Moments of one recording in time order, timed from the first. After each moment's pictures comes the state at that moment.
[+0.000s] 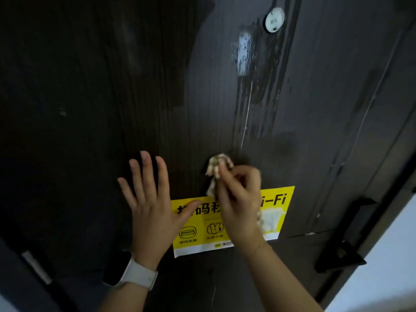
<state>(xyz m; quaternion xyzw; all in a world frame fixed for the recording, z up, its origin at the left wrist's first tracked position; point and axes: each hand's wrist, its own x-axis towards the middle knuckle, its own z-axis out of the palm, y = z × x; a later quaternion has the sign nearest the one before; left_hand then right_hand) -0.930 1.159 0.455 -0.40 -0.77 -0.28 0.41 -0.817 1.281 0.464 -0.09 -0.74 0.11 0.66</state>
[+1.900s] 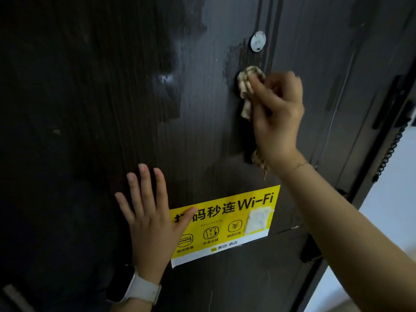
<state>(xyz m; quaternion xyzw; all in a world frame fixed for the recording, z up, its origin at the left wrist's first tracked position) -0.932 1.159 0.452 -0.40 -0.76 -0.28 0.43 -0.789 1.329 0.620 -0.11 -0.71 -0.11 0.68</state>
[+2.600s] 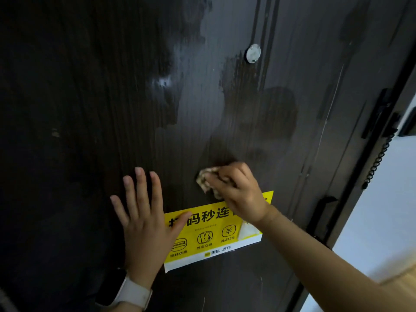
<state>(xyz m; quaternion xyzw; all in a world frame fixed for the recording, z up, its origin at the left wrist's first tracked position) -0.932 1.158 0.453 -0.41 -0.75 -0.31 0.42 -0.789 1.316 0.517 0.07 -0.84 -0.18 0.51</state>
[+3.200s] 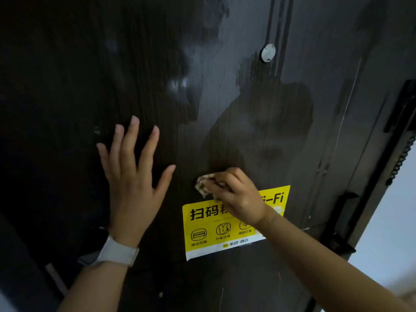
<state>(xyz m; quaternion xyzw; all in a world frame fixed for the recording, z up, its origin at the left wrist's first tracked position) -0.963 1.110 0.535 -0.44 -0.69 -0.33 0.47 -0.813 1.286 0.502 0.10 -0.85 -0.17 0.48</state>
